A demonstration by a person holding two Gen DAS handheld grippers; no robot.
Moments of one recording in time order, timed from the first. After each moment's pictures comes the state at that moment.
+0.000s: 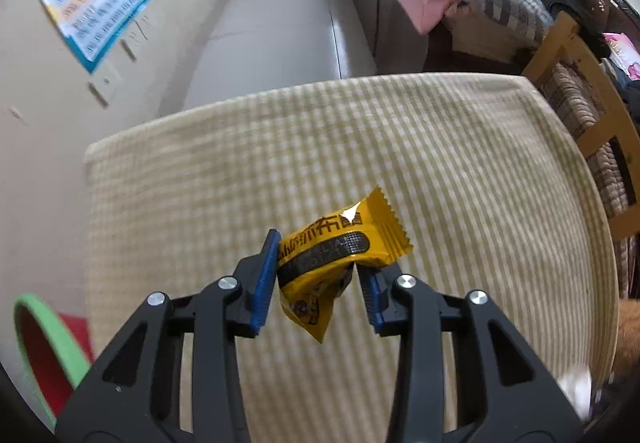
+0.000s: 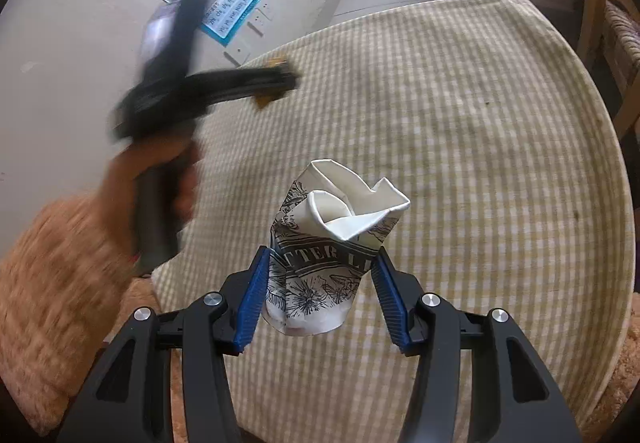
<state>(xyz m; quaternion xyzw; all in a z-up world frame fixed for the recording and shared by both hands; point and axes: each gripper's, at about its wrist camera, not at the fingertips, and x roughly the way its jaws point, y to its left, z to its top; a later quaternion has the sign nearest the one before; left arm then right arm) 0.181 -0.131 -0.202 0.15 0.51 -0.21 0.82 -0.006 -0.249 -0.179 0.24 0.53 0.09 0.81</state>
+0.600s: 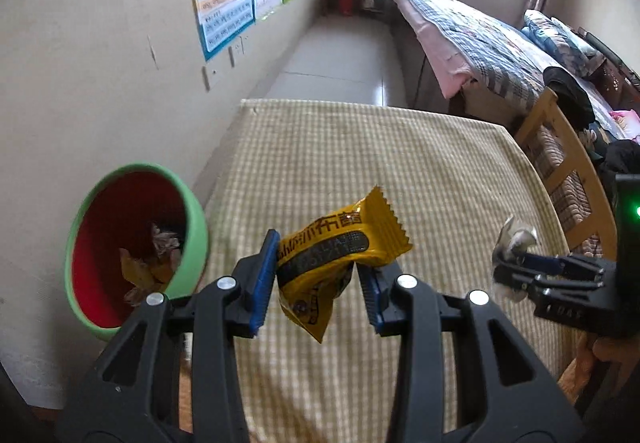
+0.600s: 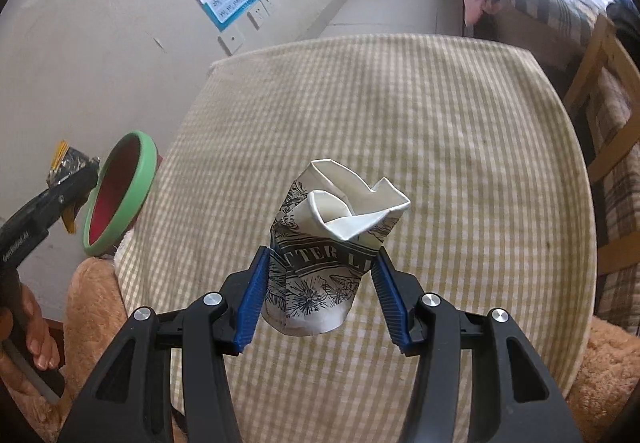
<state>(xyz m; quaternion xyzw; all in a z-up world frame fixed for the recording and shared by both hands) 0.032 0.015 -0.108 0.05 0.44 -0.13 0.89 -0.002 -0.202 -0.168 0.13 0.53 0.05 0.84</state>
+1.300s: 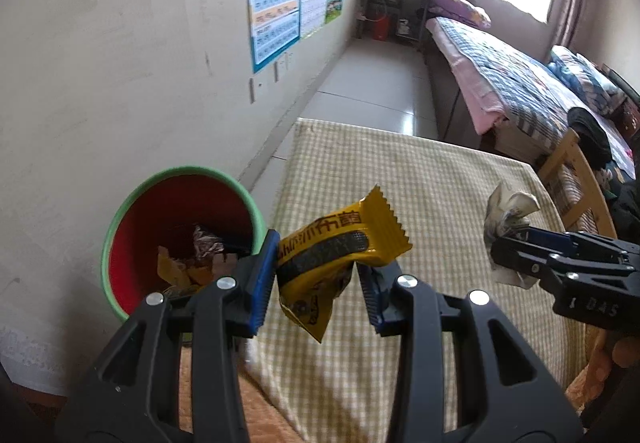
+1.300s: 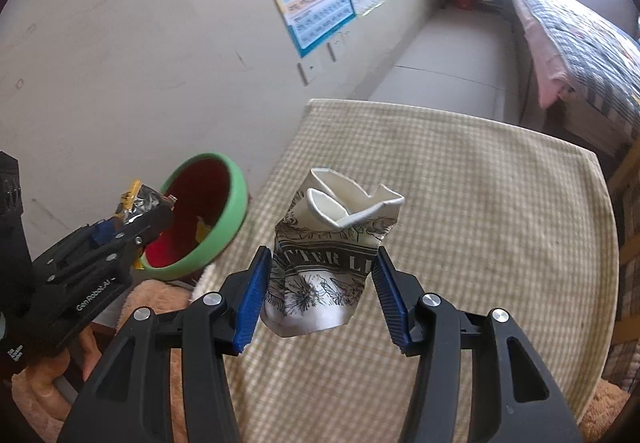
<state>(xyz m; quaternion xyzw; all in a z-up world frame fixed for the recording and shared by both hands) 0.031 0.078 -0.093 0.01 0.41 -0.08 0.91 0.035 -0.110 -0.105 0.09 0.47 0.14 0.87</state>
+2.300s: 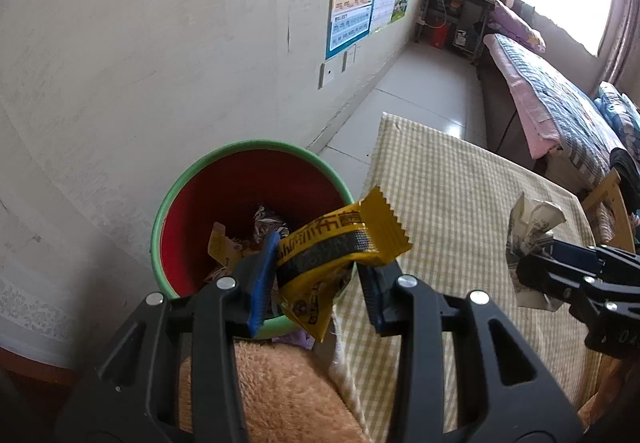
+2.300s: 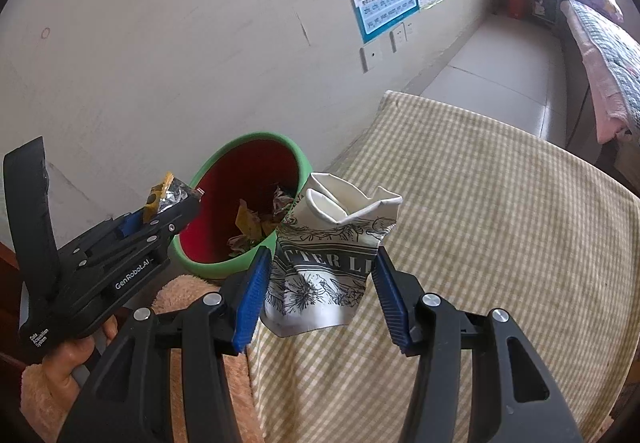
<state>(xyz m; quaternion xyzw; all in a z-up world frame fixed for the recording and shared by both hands) 0.044 0.157 -0.110 -0.04 0.43 0.01 0.90 0.057 -0.027 -0.107 0.05 0.48 0.21 0.85</state>
